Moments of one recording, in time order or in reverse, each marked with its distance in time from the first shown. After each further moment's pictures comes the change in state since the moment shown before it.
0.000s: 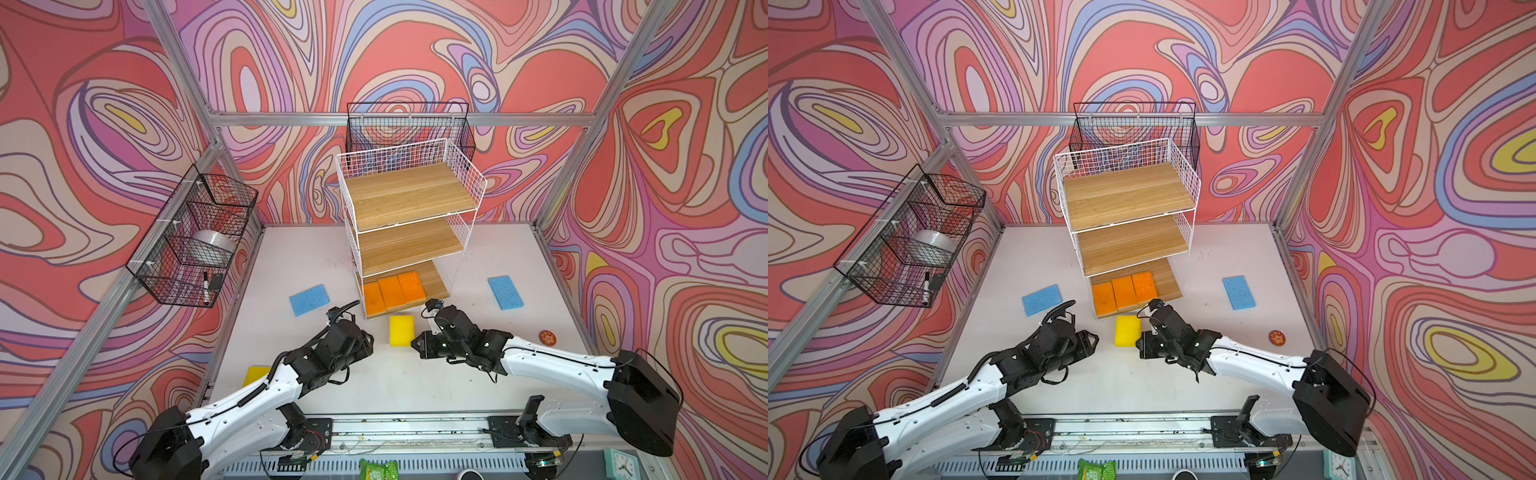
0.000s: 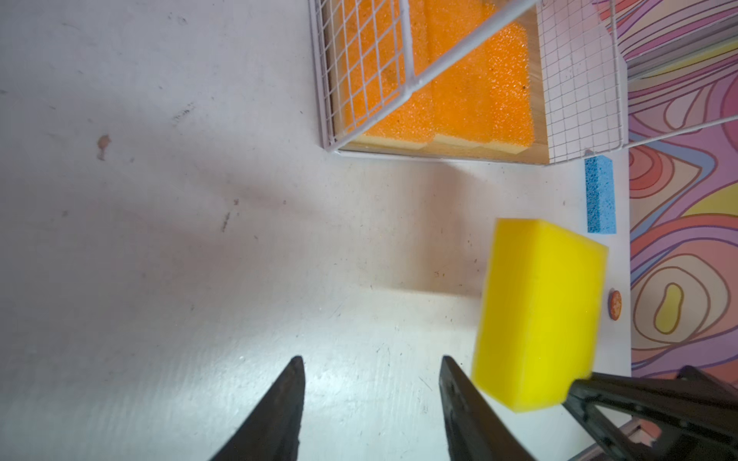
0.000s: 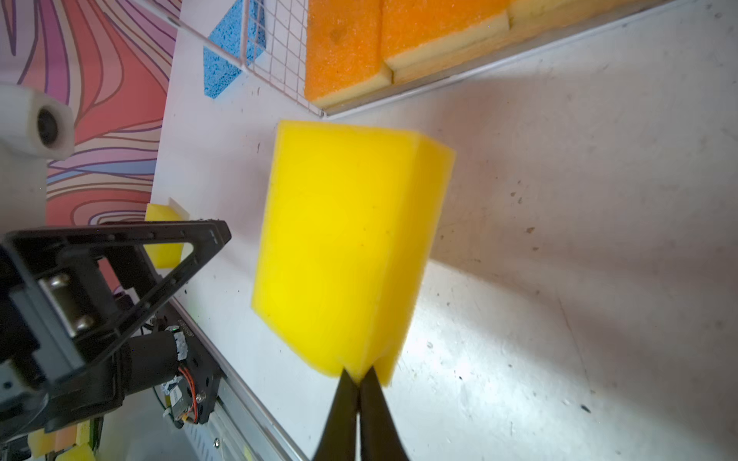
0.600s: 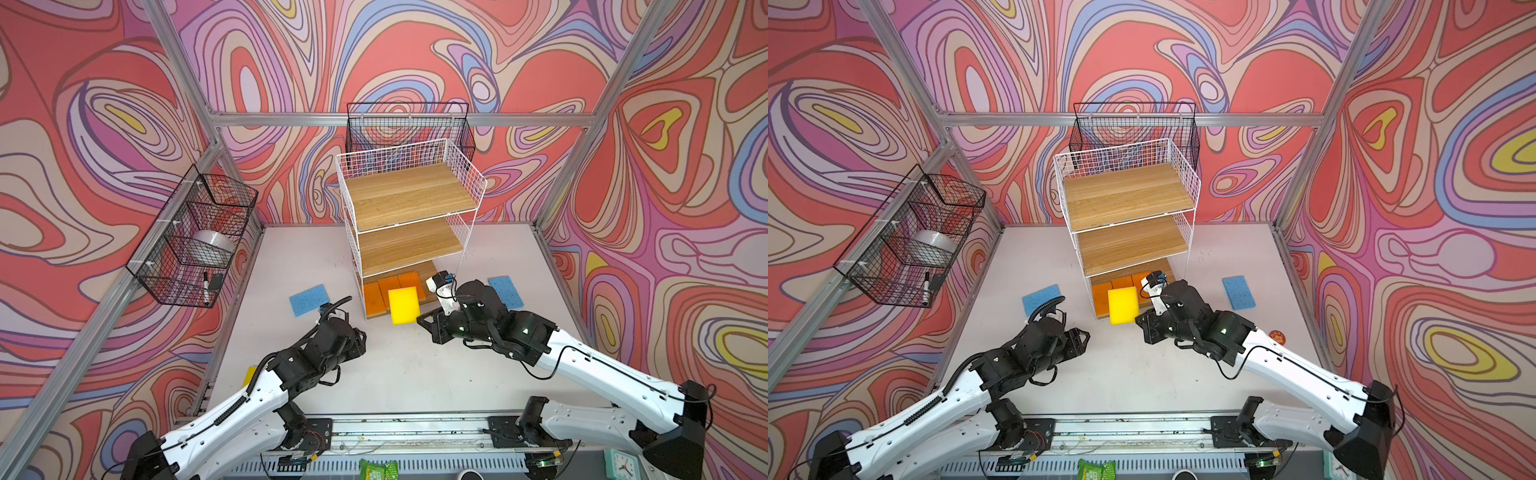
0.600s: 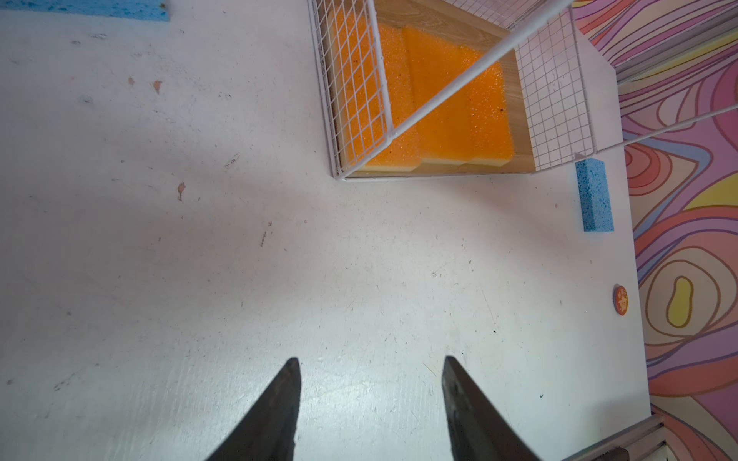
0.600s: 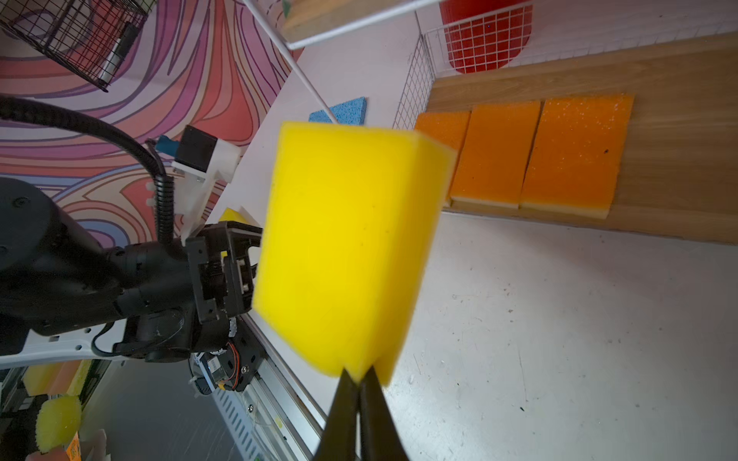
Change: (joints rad) left arm 0.022 -0.108 0.080 -0.171 -0.030 0.084; right arm 0.000 -0.144 0.371 -0.372 0.041 -0.254
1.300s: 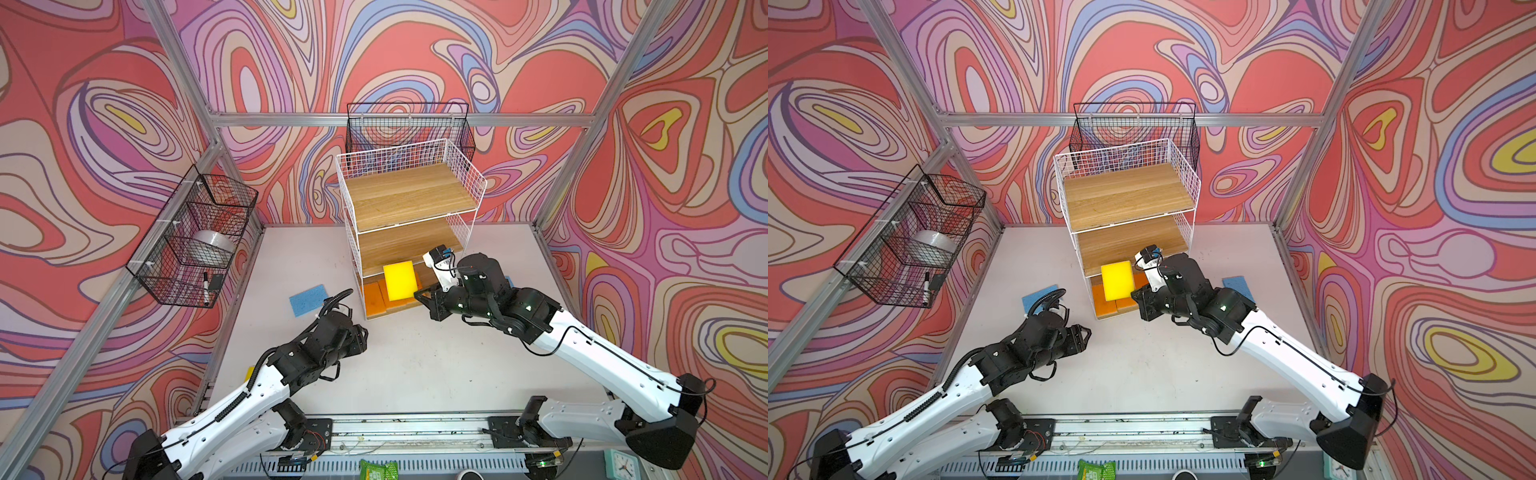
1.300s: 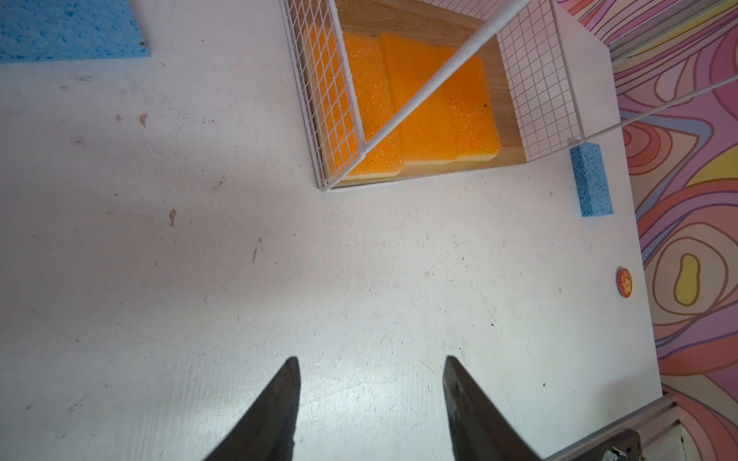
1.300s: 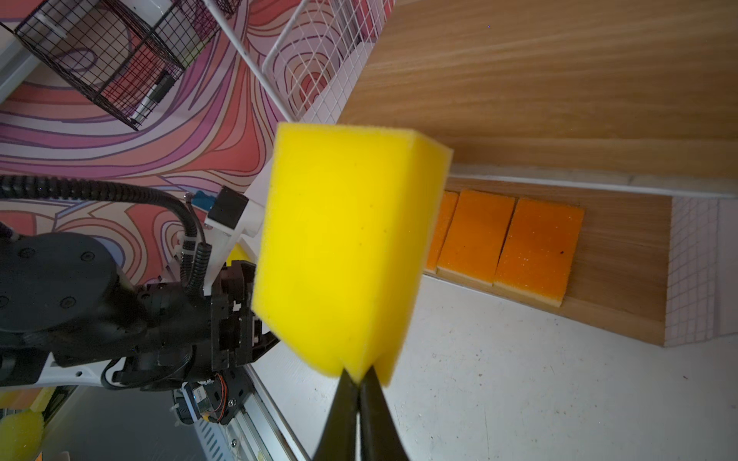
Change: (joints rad) left arm 0.023 0.035 0.061 -0.013 0.034 0.093; right arm -0.103 0.119 0.229 -0.055 -0.052 -0.136
